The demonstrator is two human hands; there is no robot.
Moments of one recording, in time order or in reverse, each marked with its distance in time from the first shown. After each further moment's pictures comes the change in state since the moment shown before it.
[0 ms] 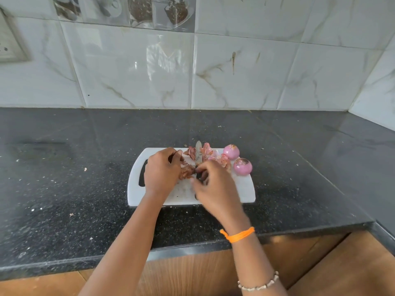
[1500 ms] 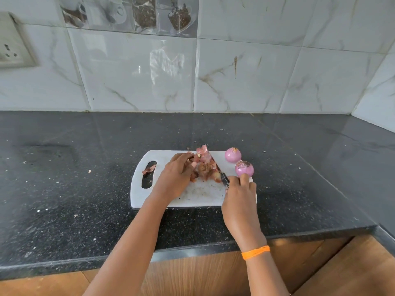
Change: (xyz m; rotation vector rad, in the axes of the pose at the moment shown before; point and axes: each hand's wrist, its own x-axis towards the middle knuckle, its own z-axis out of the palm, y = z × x) left_hand -0.004 0.004 0.006 0.022 -0.353 0.092; right_hand -0.018 0.031 -0.008 -0.415 0.080 0.129
